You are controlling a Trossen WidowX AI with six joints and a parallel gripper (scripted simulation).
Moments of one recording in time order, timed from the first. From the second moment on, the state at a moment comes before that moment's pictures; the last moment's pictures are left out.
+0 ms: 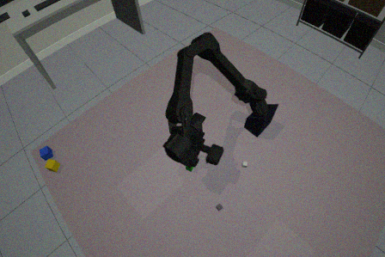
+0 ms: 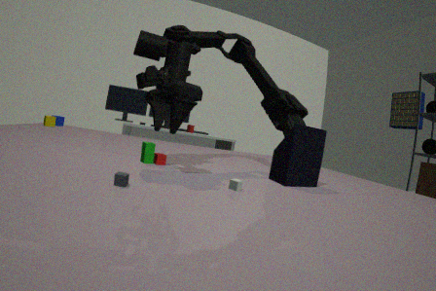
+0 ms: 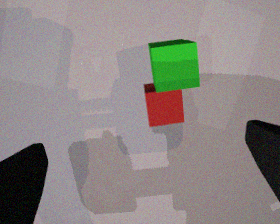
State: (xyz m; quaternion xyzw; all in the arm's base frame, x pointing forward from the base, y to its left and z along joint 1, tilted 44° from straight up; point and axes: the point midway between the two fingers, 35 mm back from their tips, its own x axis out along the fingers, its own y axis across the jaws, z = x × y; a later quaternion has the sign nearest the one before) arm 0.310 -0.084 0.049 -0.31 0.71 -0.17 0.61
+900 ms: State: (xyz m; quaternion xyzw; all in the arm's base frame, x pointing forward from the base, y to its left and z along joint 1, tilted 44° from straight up) arm 0.306 -0.118 0.030 -0.34 0.71 -0.17 0.59
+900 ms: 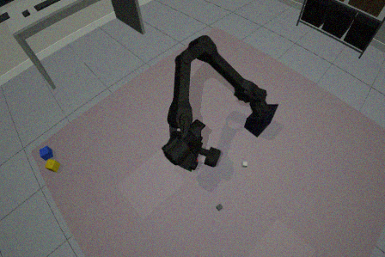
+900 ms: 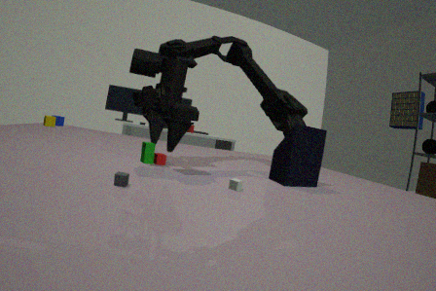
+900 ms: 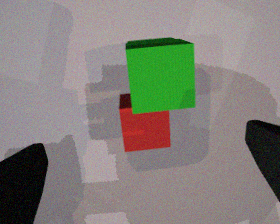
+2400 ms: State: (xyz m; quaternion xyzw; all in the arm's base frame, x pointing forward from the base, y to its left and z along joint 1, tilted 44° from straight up) arm 0.302 -0.139 0.009 -0.34 0.71 -0.17 0.59
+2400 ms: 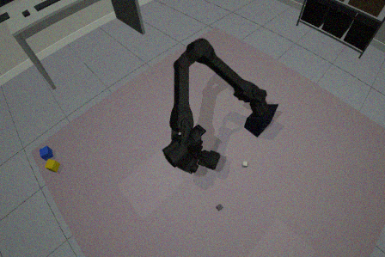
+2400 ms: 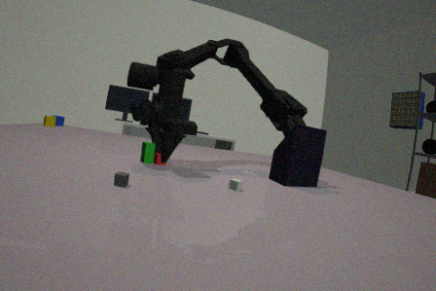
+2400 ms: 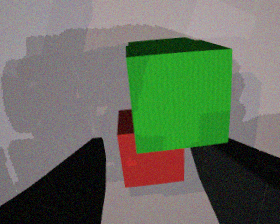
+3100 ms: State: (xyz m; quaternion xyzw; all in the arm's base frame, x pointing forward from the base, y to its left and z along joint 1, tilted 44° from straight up) arm 0.304 -0.115 0.033 -0.34 0.71 -0.17 0.59
